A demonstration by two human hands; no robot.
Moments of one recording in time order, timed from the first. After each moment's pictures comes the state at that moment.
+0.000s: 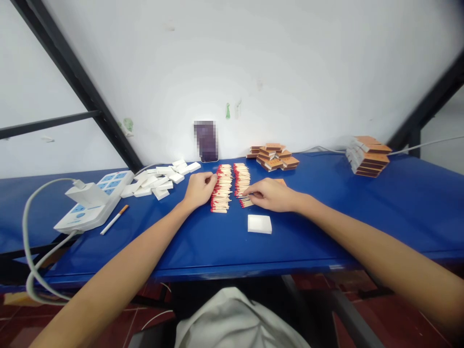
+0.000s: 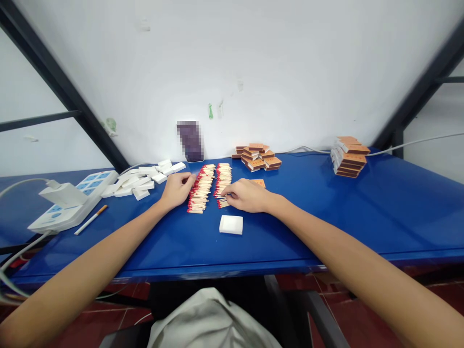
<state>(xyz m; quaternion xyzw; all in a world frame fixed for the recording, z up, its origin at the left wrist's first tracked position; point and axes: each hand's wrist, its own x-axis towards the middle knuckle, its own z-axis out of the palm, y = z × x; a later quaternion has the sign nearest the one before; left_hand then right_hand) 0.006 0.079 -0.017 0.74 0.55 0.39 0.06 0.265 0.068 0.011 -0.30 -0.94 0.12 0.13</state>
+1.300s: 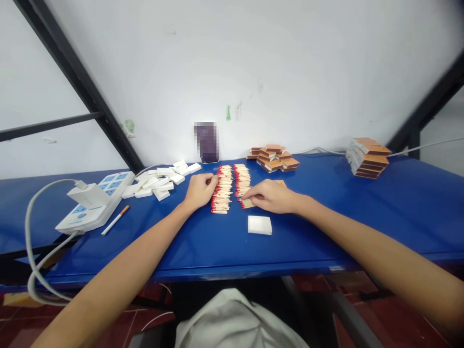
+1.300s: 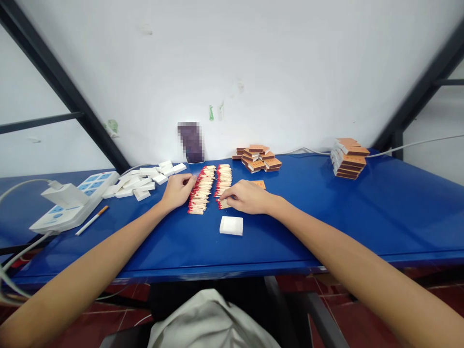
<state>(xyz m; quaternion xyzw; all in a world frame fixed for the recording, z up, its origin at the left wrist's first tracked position) 0.005 0.080 -0.018 0.75 0.54 0.39 0.05 0.266 0.070 0.008 -0.27 -0.94 0.12 0.15</state>
